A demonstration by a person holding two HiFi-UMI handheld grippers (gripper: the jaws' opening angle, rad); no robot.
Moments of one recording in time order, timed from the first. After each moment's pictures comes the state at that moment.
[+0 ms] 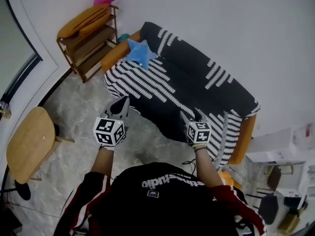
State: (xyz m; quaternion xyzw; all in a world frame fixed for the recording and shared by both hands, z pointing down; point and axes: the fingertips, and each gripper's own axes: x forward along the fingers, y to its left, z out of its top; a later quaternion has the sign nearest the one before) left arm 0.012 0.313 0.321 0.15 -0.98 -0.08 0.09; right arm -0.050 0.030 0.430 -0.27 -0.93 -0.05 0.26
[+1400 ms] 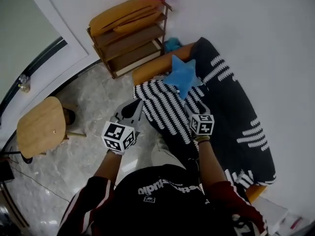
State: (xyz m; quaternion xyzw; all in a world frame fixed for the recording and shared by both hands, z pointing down) left arm -0.265 0.476 0.360 0.01 -0.99 -0.09 0.11; right arm -0.428 0.300 0.533 -0.43 -0.84 -0.08 0.31
